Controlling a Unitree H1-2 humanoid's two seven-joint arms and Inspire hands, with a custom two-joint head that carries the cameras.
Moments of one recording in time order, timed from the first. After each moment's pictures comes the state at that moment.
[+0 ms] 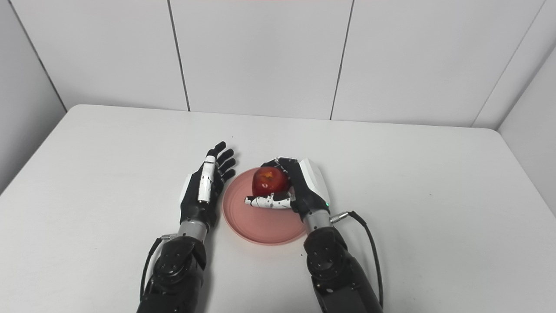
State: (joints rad) left arm -0.24 -0.18 -0.04 0.13 -0.06 0.13 0.10; right arm -0.35 -0.01 0.30 0.16 -0.47 0.16 -0.06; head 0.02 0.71
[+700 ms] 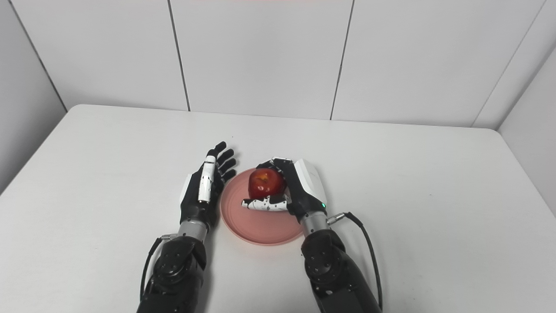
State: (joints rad) left arm -0.24 -0.18 -0.04 0.13 -0.06 0.13 0.10; right arm -0.35 -0.01 0.32 0.18 -0.51 0.11 -0.08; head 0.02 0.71
